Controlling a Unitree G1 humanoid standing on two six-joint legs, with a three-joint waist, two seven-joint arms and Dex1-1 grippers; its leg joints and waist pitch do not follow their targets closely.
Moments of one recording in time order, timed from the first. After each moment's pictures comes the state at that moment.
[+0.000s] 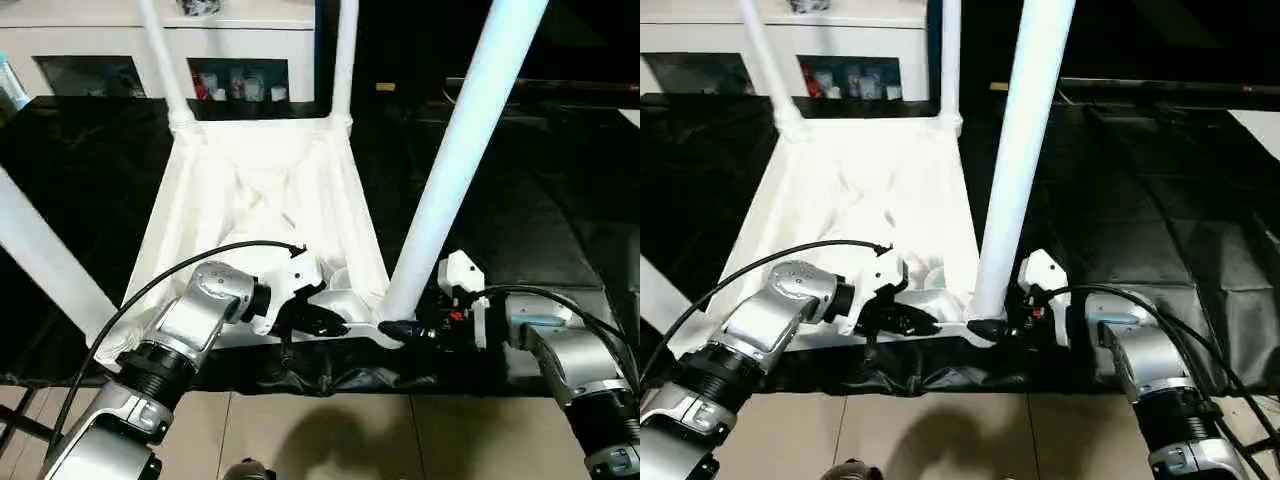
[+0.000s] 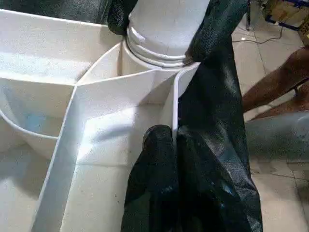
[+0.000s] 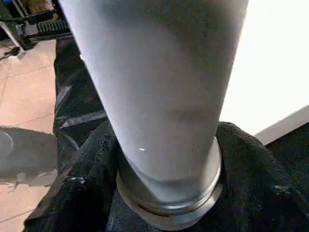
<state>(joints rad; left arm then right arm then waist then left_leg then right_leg) -0.55 0.31 -0.34 0.43 -0.03 0.30 -1.26 -0.35 -0.46 0.15 0.36 0.19 0.18 1.22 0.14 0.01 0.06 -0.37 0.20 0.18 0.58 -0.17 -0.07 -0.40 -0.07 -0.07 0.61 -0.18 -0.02</state>
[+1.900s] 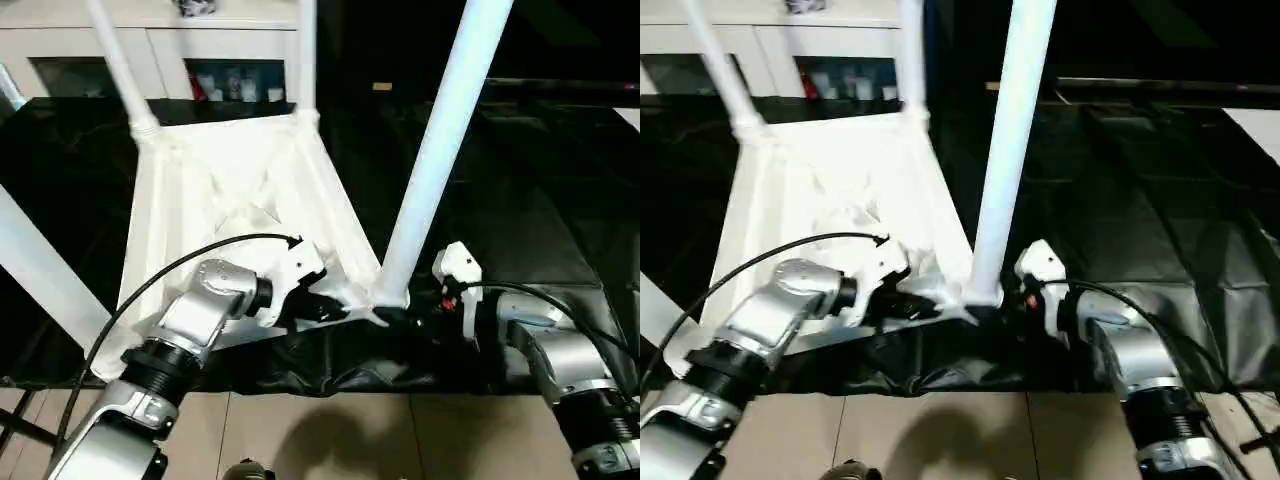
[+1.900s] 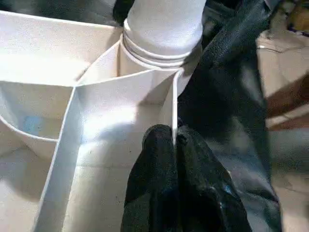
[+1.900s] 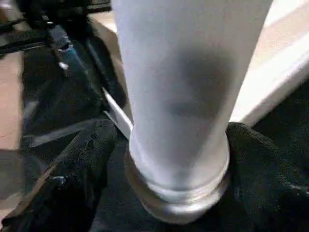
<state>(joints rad) -0.56 0.31 -0.34 0.42 -0.04 0.36 -1.21 -0.35 -0.43 0.14 0.36 0.19 0.19 1.14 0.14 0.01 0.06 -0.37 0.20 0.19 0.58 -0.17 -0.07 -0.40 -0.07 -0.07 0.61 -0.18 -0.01</state>
